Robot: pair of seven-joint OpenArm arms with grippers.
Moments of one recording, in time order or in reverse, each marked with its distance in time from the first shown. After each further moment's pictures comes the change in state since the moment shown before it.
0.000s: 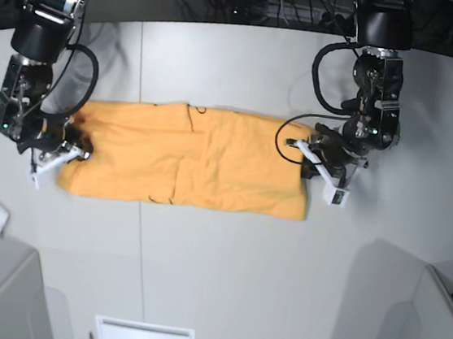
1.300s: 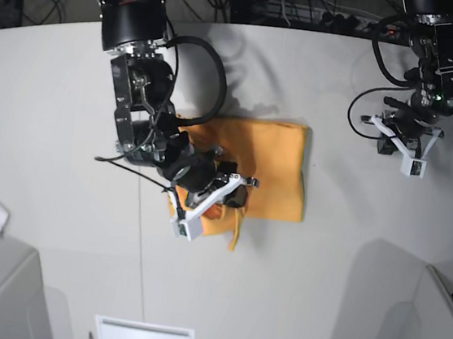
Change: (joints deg) left arm 13.7 -9.0 -14.9 8.9 0.0 0.0 0.2; right arm -3.7 -19.1 -34.8 29.2 0.6 -24.6 6.6
